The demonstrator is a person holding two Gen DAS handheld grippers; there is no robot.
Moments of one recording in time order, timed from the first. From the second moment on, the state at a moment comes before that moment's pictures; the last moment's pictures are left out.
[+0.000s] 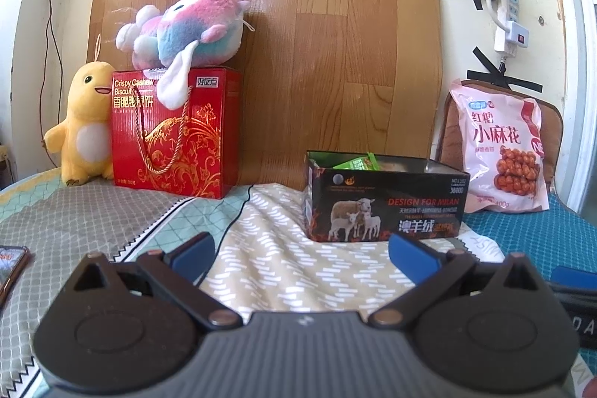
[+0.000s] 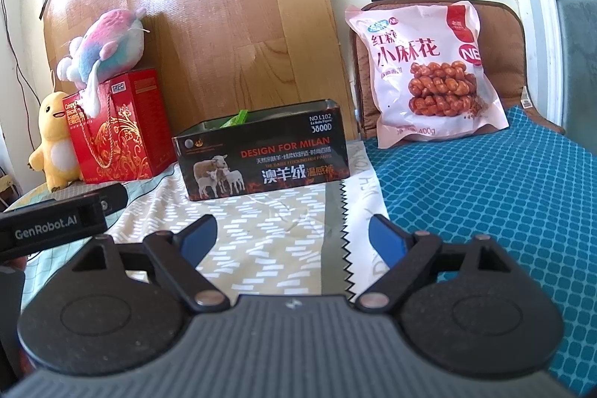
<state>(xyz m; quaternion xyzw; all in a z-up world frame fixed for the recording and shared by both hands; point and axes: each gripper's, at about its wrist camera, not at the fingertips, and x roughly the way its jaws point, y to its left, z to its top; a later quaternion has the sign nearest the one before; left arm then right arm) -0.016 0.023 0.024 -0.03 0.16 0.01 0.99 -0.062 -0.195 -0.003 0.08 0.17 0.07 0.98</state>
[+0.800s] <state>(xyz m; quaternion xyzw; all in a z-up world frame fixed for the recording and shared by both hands) -0.018 0.015 0.023 0.01 0.15 0.05 0.99 -0.061 -0.195 -0.003 0.08 0.17 0.07 0.98</state>
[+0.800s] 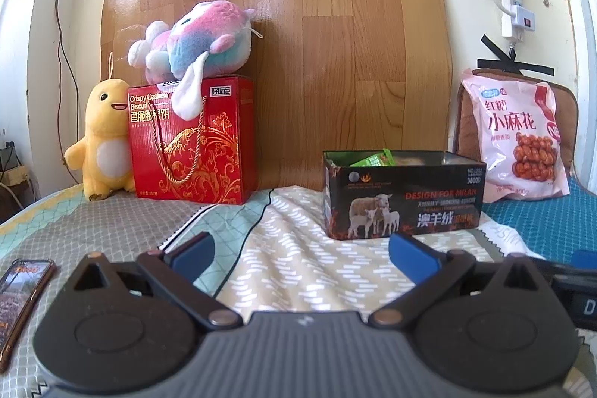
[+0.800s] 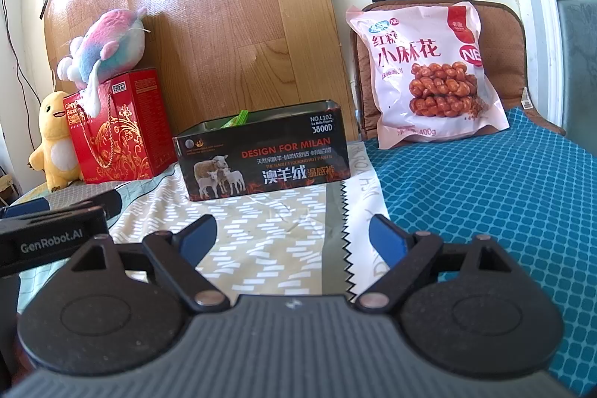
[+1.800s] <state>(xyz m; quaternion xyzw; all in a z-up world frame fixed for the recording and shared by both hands) -0.016 0.006 0.017 0.07 0.15 0.08 0.98 -0.061 -0.196 -0.004 0.08 0.17 0.07 0.98</state>
